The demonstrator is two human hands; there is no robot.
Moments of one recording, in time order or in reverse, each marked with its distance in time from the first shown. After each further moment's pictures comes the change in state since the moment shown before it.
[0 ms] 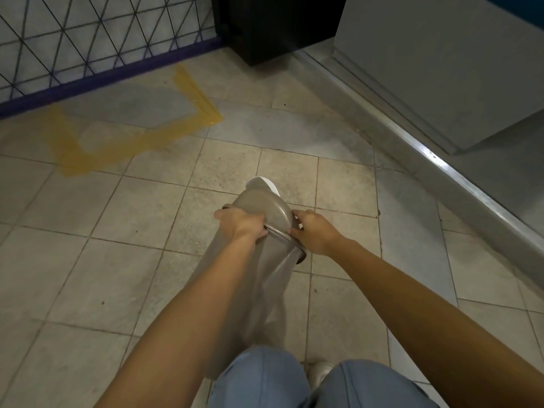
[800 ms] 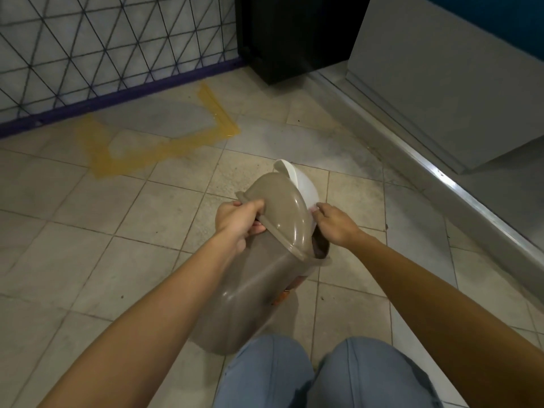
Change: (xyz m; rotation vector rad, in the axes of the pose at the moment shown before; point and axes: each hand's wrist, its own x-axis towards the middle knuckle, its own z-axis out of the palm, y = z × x) left_hand -0.017 0.018 -0.050 -0.311 -0.118 0.058; right_hand -0.002 -0.003 -0.021 0.154 0.159 0.089
